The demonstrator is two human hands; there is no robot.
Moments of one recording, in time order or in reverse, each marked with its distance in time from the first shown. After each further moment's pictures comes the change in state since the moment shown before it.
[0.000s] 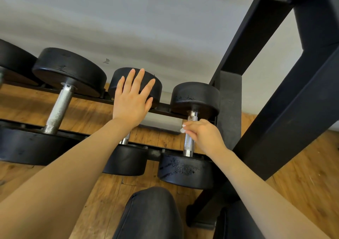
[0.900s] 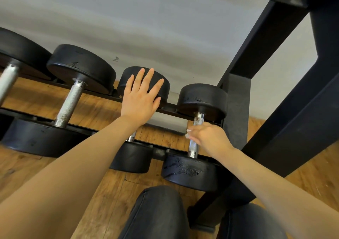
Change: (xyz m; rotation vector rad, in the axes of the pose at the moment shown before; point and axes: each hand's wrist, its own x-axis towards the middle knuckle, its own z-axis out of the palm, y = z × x) left_hand 0.001 0.000 0.001 0.032 -0.017 -0.012; right_hand 0.010 0.004 -0.004 -0.408 -0.213 -0.188
